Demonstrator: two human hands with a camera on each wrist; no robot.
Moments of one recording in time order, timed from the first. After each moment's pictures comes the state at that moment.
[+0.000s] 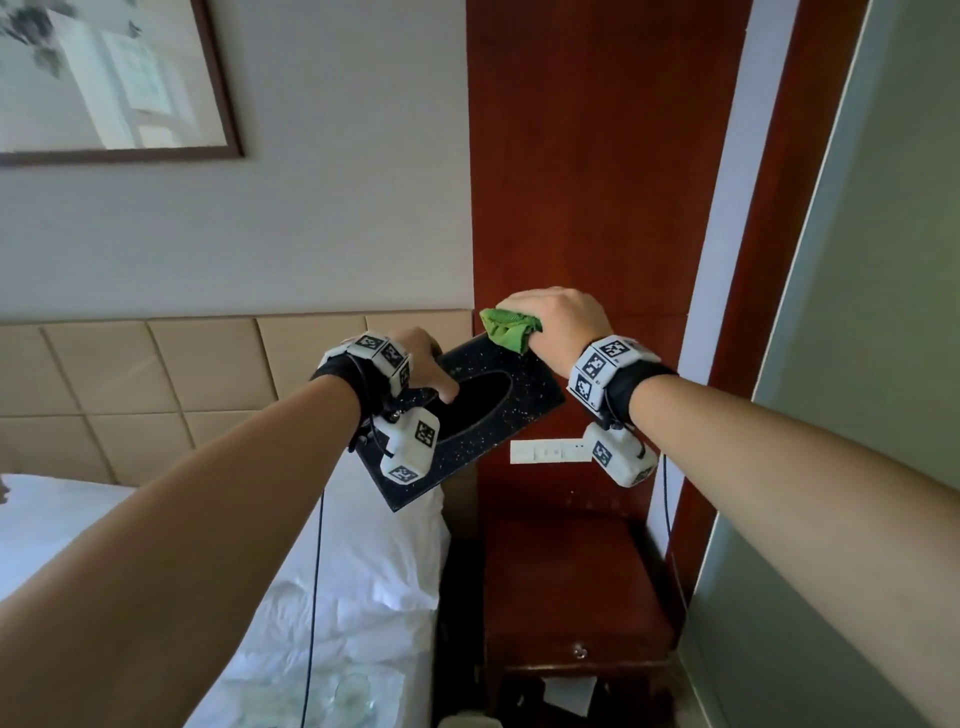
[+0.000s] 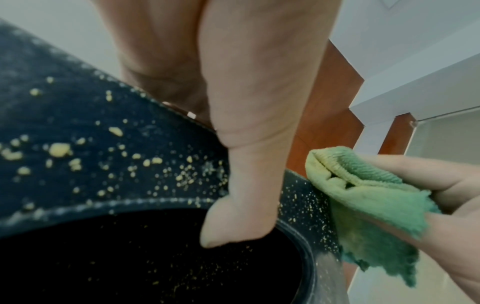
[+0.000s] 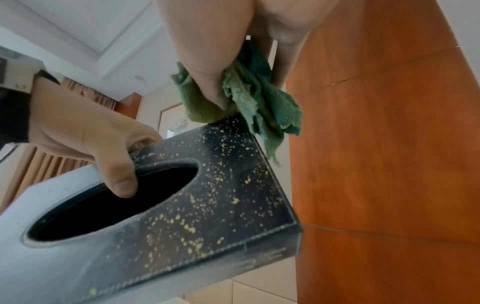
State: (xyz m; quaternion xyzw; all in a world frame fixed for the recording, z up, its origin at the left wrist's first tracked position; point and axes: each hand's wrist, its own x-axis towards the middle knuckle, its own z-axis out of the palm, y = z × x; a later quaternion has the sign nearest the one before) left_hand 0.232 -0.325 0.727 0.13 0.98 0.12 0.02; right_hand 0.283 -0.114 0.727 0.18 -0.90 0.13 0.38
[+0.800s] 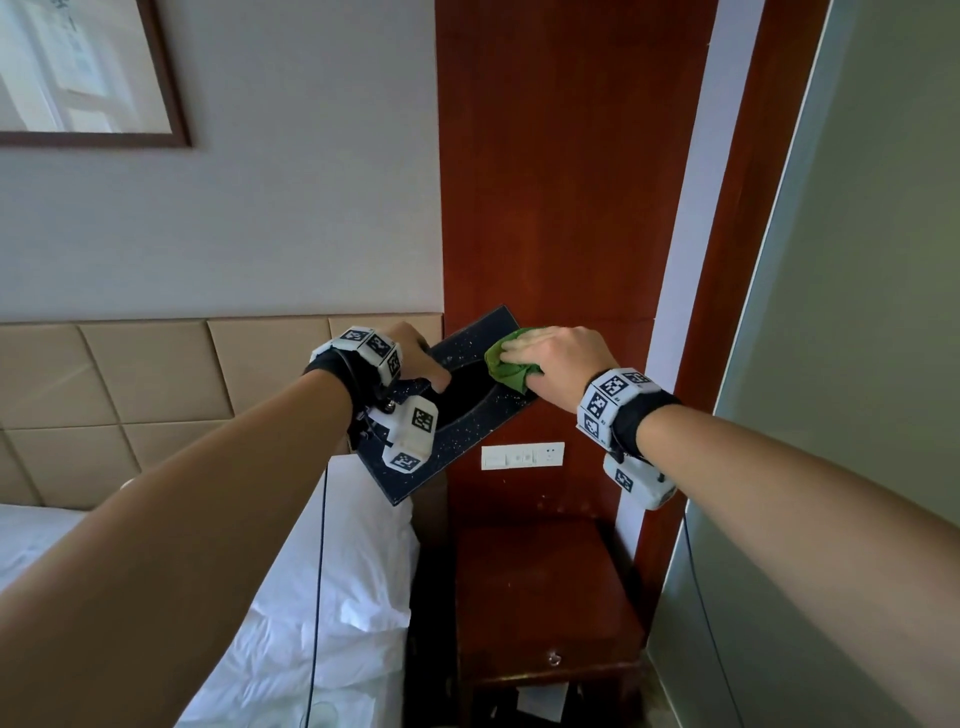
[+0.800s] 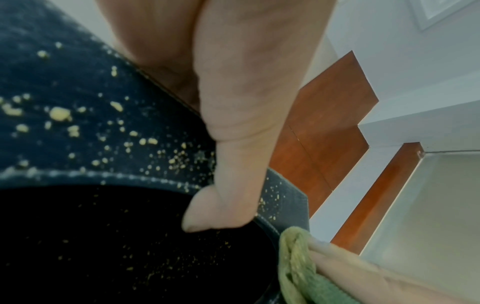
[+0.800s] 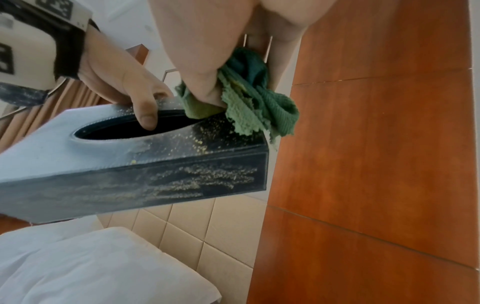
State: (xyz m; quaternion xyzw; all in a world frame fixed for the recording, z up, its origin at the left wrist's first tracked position) left_hand 0.195 -0.310 0.728 0.13 0.98 0.18 0.03; right_hand 0.277 -0.085 0.703 0.15 -0.95 -0.01 0.26
